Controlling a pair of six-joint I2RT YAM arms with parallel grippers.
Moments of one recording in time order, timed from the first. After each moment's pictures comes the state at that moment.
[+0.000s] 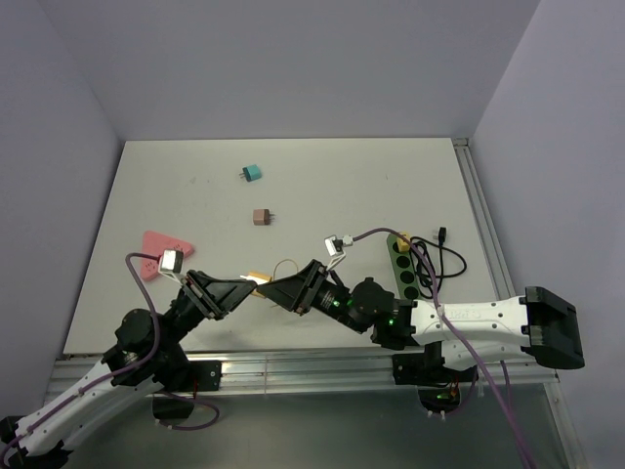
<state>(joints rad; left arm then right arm) -0.94 0.06 0.23 0.13 -0.05 -1.31 1.34 1.10 0.56 0.67 0.30 1.17</state>
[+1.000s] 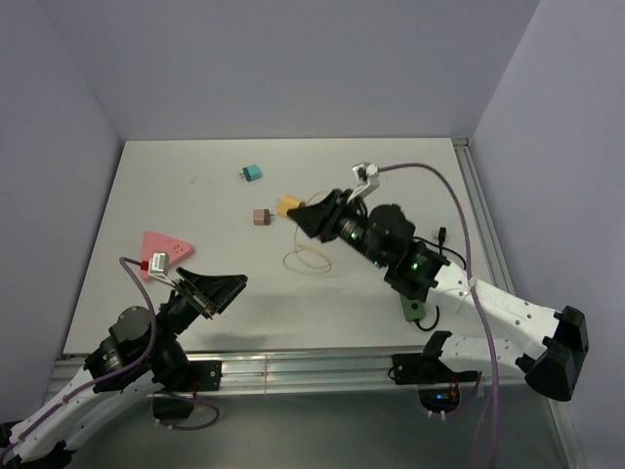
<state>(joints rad) -0.94 0.01 0.35 -0.26 -0.21 -1.27 0.95 1.06 0.88 0.19 0.10 0.79</state>
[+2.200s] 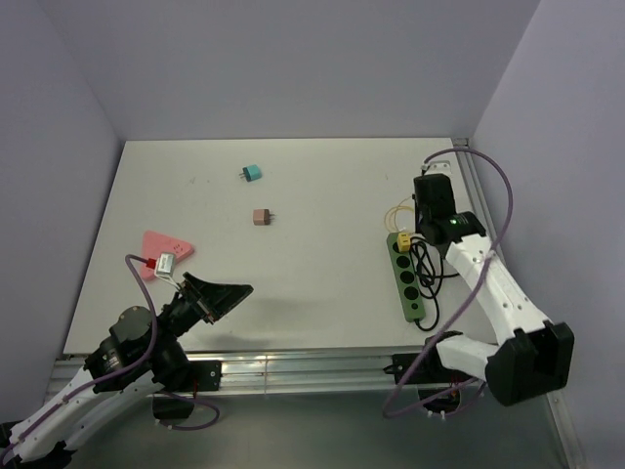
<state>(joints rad) -0.94 0.01 0.36 -0.27 -0.11 -1.19 0.23 1.22 1.02 -0.63 0.48 0.13</state>
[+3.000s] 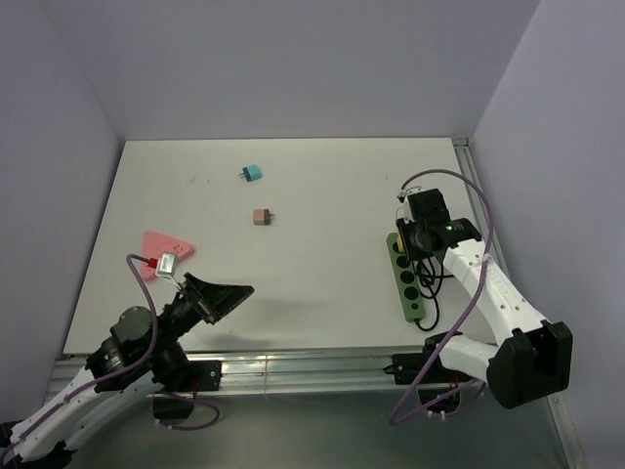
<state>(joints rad) -0.94 0.01 0.35 -0.26 -0.09 -1.19 0.24 1.14 0.91 -0.80 0.16 -0.03</state>
